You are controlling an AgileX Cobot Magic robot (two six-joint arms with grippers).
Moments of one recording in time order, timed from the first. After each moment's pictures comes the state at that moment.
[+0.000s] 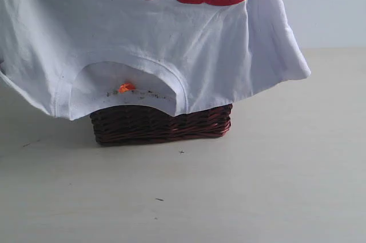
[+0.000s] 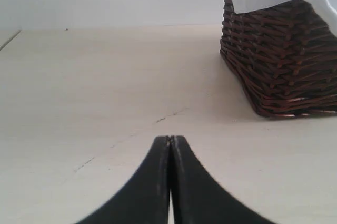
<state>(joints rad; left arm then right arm) -0.02 0.01 0.00 -0.11 0.36 0.12 0.04 0.00 0.00 -0.03 0.27 0.06</state>
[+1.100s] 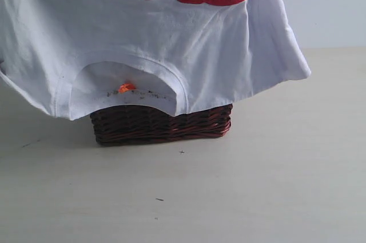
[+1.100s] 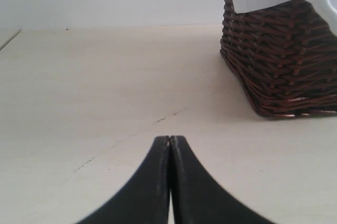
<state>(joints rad) -0.02 0.01 0.00 -0.11 0.36 0.12 0.04 0.00 -0.01 -0.18 -0.40 0.47</state>
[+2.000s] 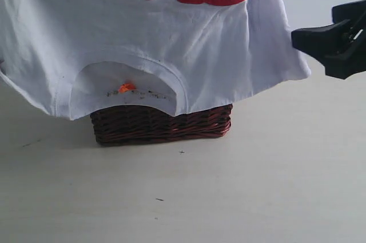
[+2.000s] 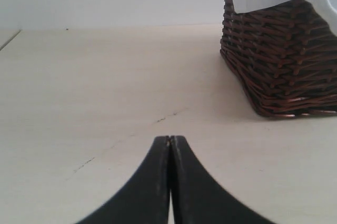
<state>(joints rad) -0.02 0.01 0.00 -0.11 0.36 0.12 0.04 1.08 -0.67 -1.65 -0.49 1.36</state>
